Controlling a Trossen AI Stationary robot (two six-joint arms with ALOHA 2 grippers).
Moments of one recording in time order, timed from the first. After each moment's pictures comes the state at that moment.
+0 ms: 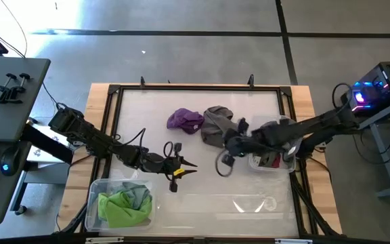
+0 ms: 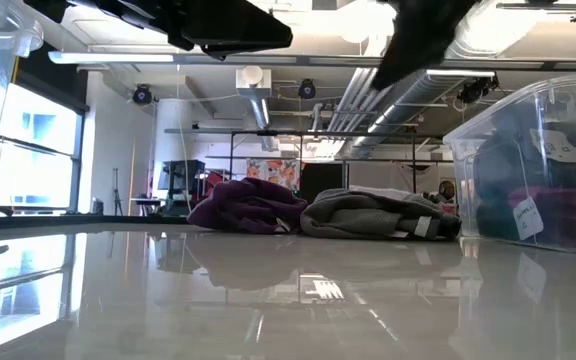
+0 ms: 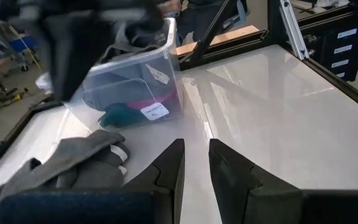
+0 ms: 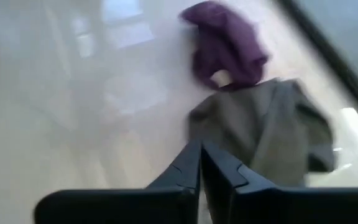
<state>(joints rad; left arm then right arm) -0.38 1.55 0.77 0.47 -0.37 0.17 0.22 1.43 1.14 -0.67 0.50 0.42</state>
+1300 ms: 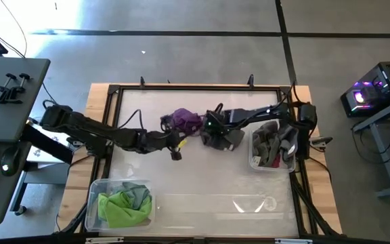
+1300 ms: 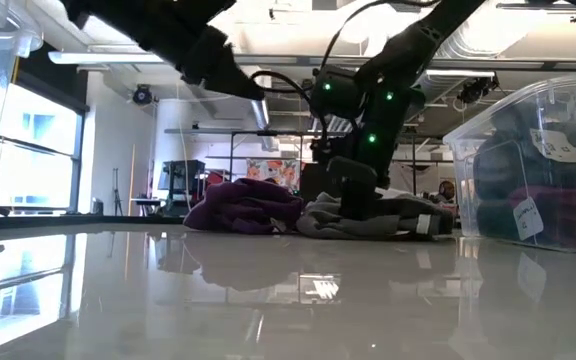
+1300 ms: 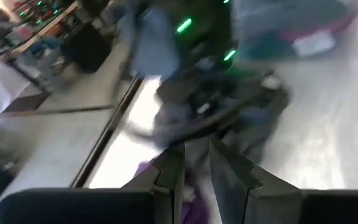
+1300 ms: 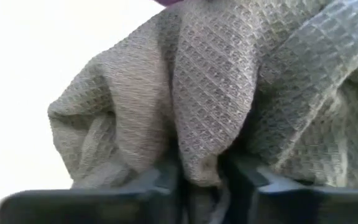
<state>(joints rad) -0.16 1.40 0.77 0.17 -0.63 0.19 -0.20 1.94 1.13 -0.48 0.07 0.16</state>
